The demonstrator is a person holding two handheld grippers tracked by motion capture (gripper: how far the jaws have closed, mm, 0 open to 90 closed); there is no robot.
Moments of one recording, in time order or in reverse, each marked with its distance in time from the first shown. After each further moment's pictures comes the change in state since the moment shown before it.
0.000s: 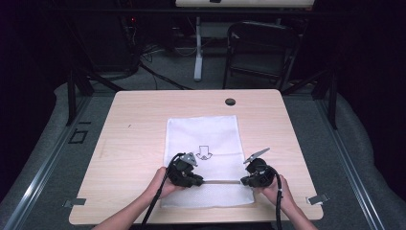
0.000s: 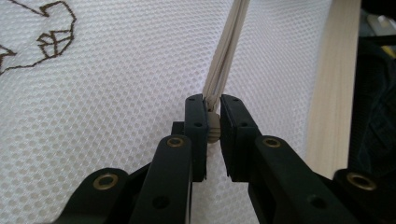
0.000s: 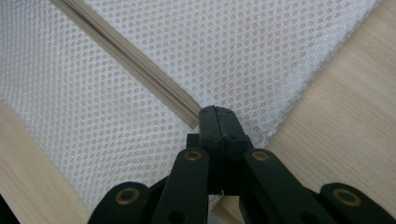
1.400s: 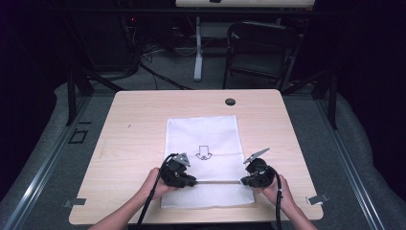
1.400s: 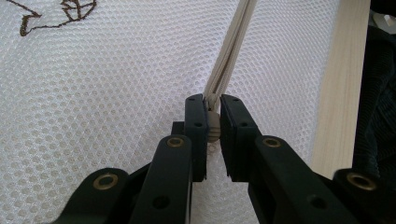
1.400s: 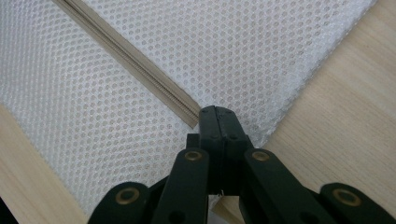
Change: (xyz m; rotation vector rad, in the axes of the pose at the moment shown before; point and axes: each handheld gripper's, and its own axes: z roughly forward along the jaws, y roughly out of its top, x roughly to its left) left arm 0.008 -0.016 -0.010 0.010 0.011 -0.032; right arm 0.001 0.000 0.000 0.000 -0.009 0.006
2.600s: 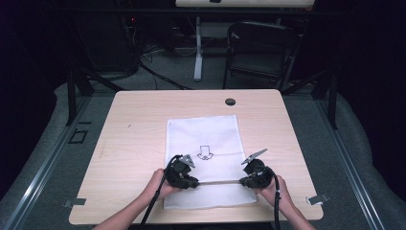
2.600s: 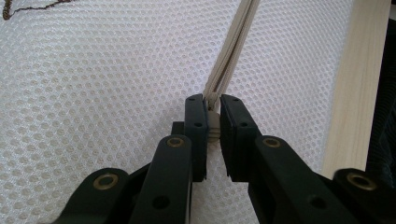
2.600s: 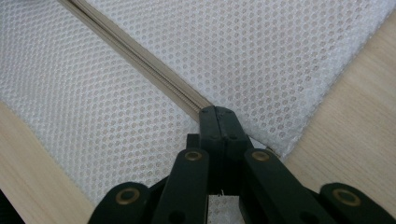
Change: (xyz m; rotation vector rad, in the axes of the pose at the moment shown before) left arm -0.003 0.005 0.013 0.044 0.007 -0.021; right arm 0.008 0.003 0.000 0.012 -0.005 0.017
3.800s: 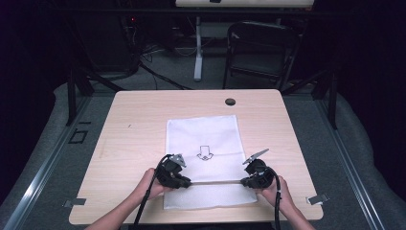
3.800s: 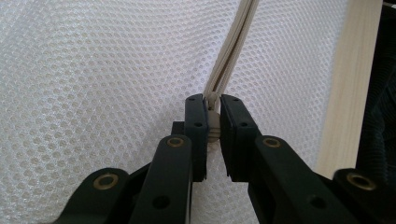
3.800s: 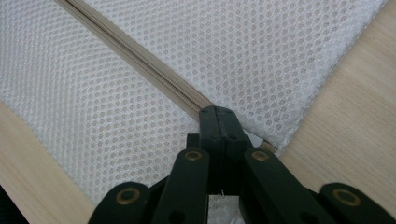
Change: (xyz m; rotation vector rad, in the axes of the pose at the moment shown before) left arm 0.009 -0.017 -0.018 0.001 -0.009 -0.009; right arm -0.003 -0.002 -0.002 0.010 -0.003 0.010
